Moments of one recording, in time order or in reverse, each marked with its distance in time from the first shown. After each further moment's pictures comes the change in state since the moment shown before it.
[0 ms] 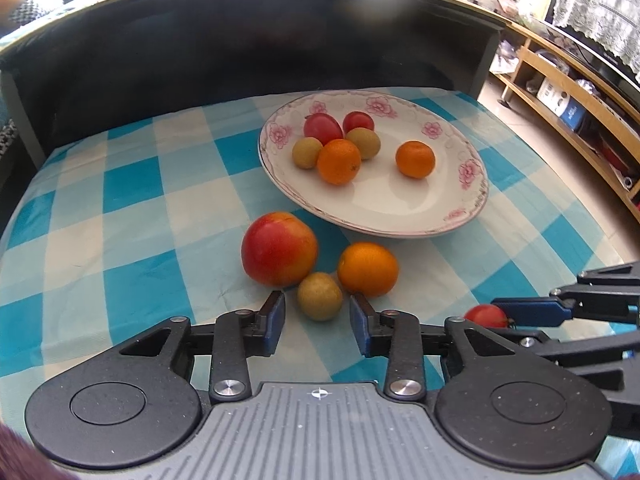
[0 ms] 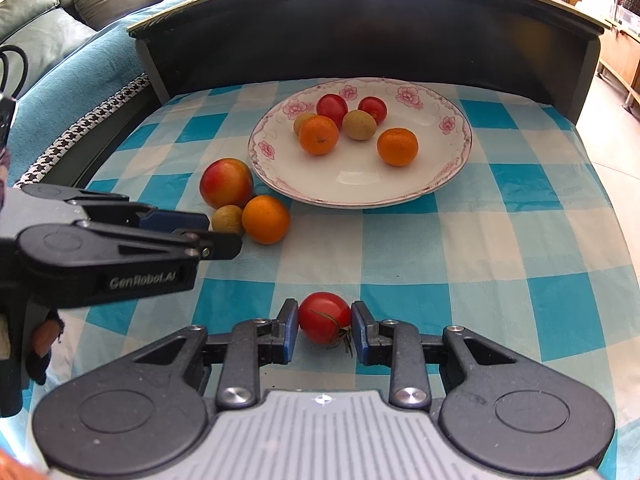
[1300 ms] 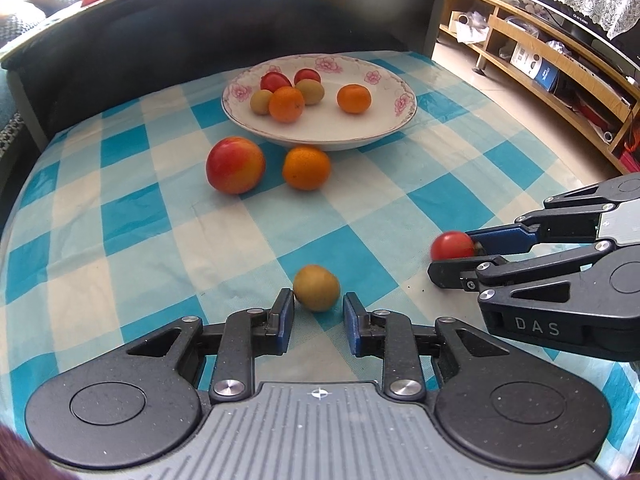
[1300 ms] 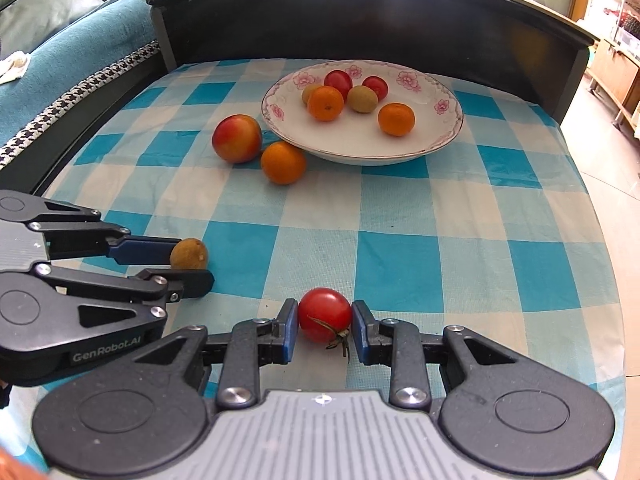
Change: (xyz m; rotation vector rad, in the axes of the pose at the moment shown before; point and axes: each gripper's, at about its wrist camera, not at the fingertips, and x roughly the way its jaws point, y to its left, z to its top) left arm -0.040 -0.035 -0.056 0.090 0.038 -0.002; right arm -0.020 0.018 -0.030 -0.075 0.022 -0.075
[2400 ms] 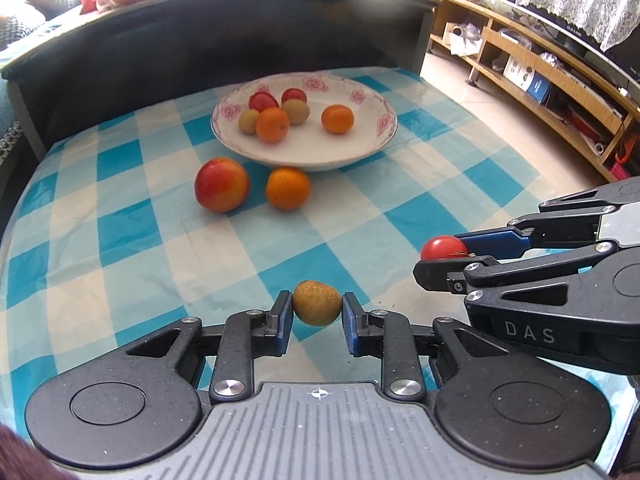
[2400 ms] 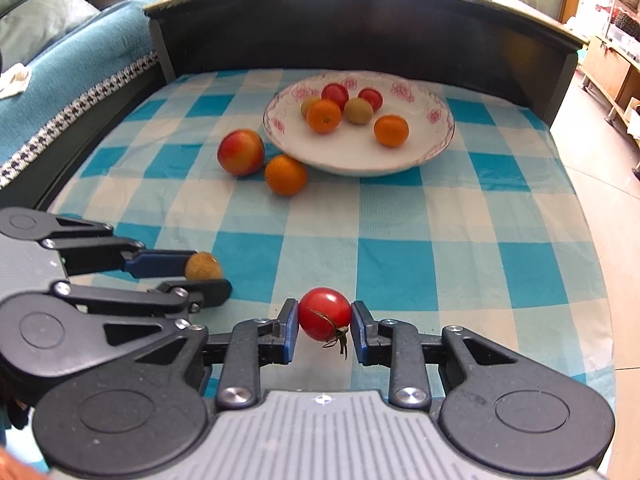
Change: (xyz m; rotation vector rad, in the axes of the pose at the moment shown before) left arm -0.017 -0.010 0.008 -0.022 -0.030 -0.024; right arm -0.023 0.003 0.006 0.028 -0.019 -0.007
